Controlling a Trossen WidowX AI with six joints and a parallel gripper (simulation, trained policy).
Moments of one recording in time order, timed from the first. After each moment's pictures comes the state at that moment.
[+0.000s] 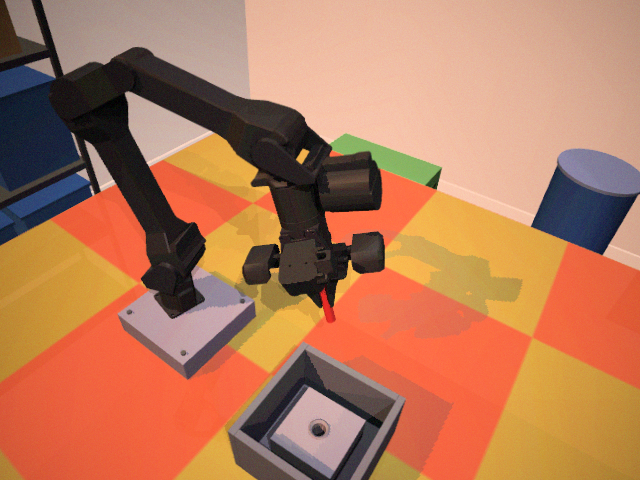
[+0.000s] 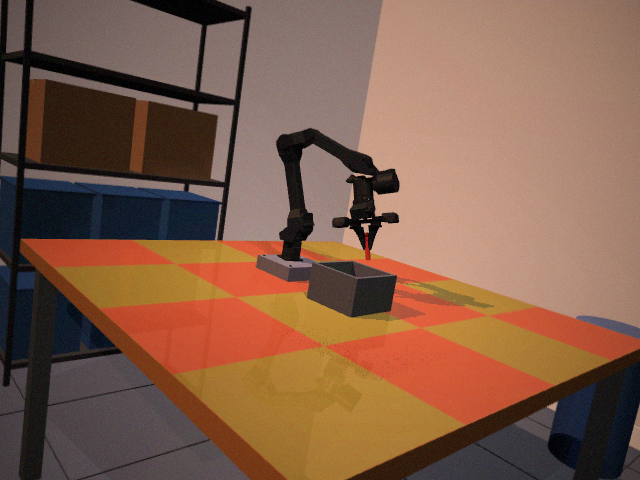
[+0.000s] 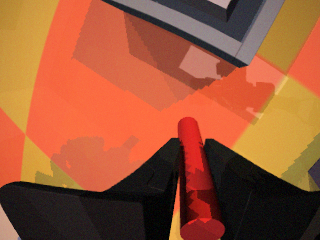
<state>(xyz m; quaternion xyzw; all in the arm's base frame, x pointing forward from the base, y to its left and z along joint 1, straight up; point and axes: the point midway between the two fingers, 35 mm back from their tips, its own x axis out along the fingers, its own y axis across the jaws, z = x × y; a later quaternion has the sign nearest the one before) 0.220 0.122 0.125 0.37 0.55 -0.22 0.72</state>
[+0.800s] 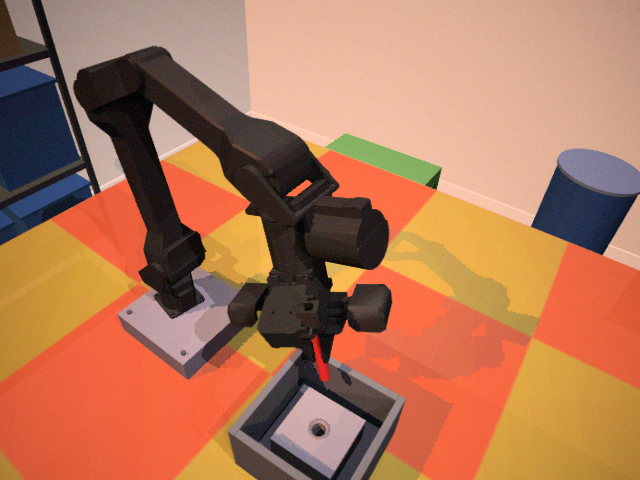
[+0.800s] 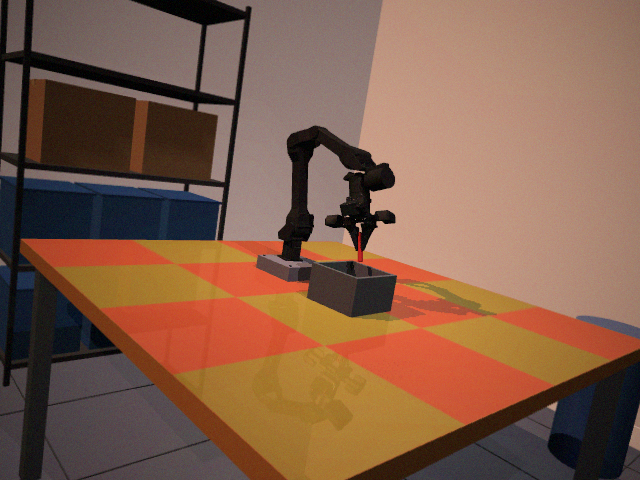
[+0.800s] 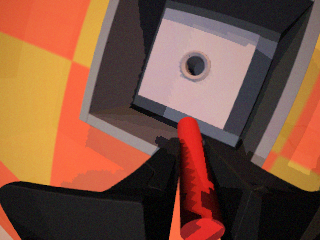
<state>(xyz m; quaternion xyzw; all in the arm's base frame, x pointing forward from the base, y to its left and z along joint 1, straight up) 0.285 0.051 0.136 0.39 0.50 -0.28 0.72</state>
